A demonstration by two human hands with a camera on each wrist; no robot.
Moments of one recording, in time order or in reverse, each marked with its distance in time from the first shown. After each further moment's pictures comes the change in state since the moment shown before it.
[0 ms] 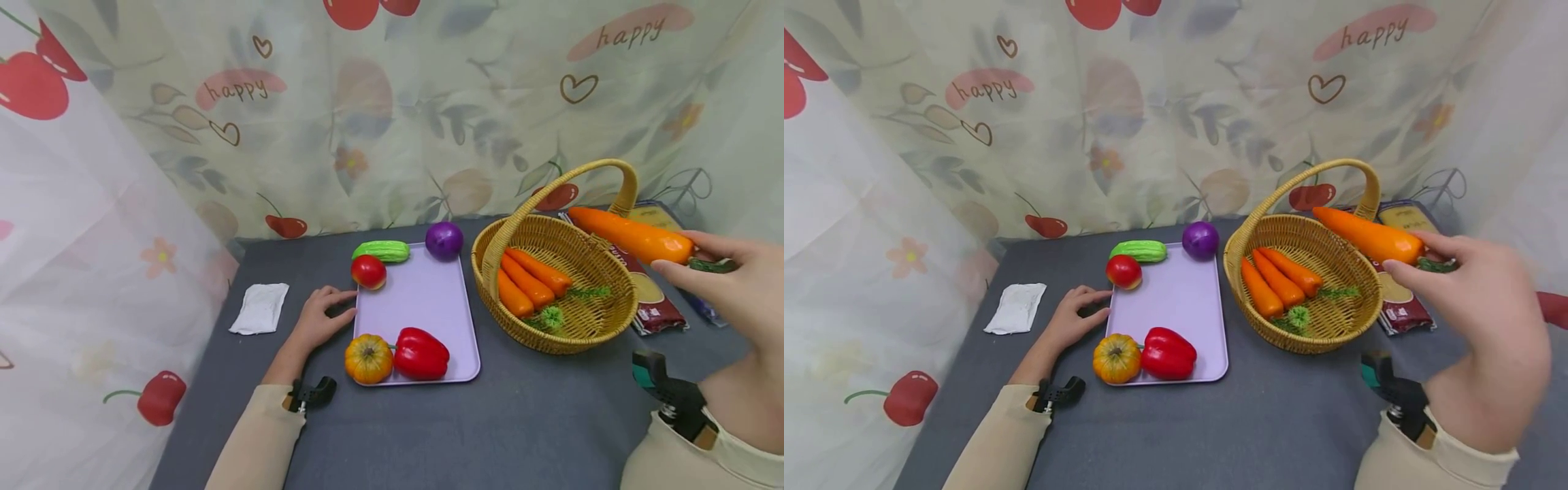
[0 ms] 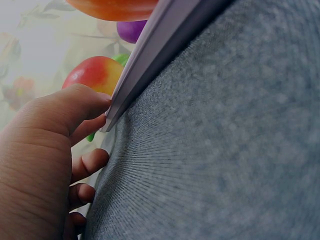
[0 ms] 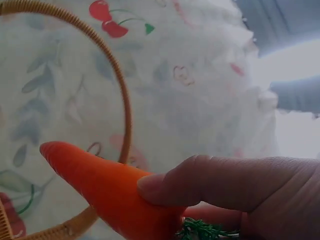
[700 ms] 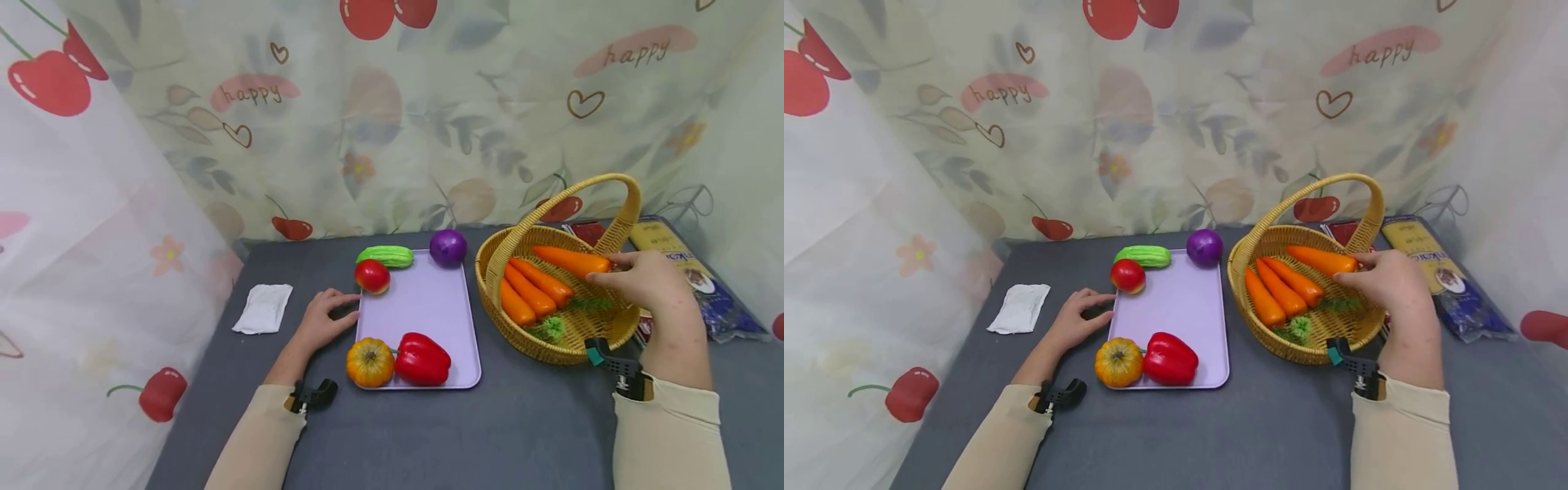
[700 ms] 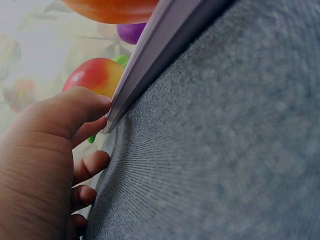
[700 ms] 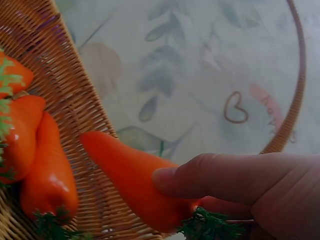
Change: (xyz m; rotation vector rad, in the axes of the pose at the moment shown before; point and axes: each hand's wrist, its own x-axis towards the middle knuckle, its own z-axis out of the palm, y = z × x) left_hand -0.001 0.001 -0.002 -0.012 0.000 -0.017; right_hand 0.078 0.040 0.061 -0.176 -0.421 0.047
